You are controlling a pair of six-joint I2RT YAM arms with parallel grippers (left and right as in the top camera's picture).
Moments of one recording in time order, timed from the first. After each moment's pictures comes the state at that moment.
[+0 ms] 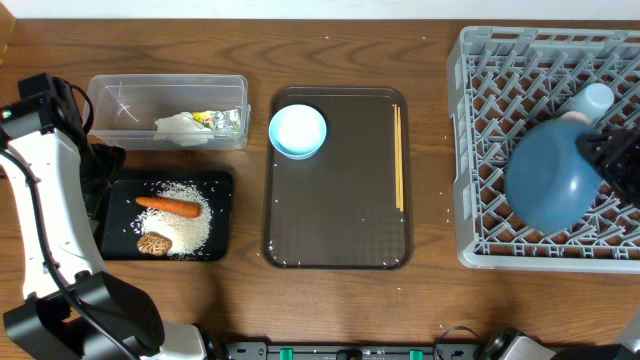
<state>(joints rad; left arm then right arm) 0.42 1.64 1.56 -1.45 -0.24 -0.97 -0.63 1.37 1.34 -1.01 -0.52 0.24</state>
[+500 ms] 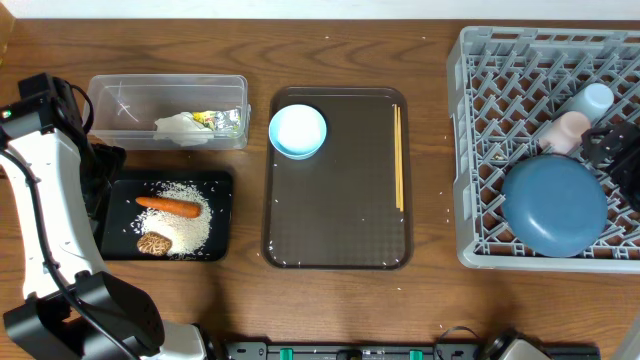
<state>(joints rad) 0.42 1.64 1.56 -1.45 -0.24 -0.97 -0.60 1.22 1.34 -1.01 -0.42 0.27</state>
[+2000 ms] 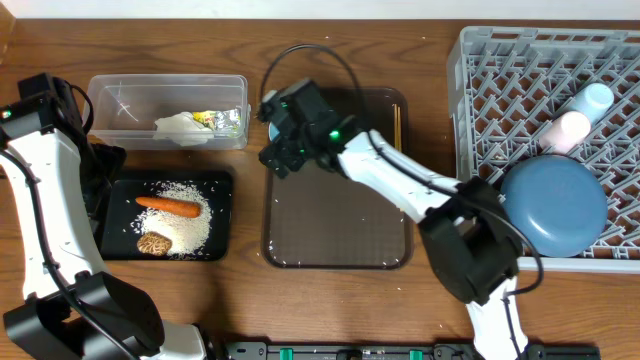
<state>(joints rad) 0.42 1.64 1.56 -1.45 -0.23 -0.97 0.73 2.16 1.66 -0.38 -0.15 -0.13</state>
